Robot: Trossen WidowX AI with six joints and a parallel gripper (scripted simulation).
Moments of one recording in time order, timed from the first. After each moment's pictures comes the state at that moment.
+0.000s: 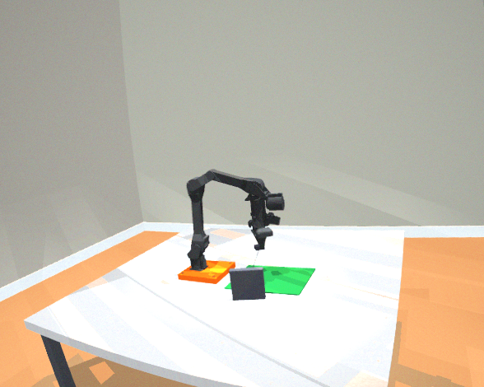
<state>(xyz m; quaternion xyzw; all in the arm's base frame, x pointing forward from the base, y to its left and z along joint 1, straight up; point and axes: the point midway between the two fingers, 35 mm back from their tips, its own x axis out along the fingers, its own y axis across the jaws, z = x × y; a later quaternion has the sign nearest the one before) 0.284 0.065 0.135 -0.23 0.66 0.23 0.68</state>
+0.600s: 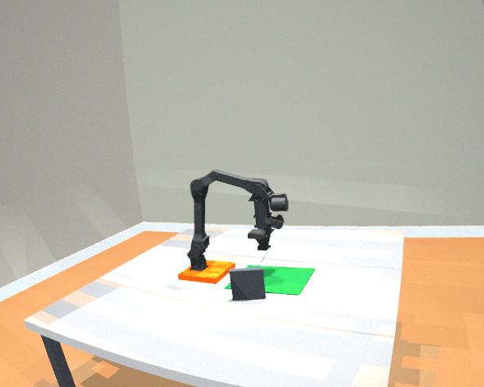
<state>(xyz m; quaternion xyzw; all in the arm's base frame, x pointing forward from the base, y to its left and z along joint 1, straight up) 0.302 0.059 0.136 -0.01 0.70 0.02 0.72</state>
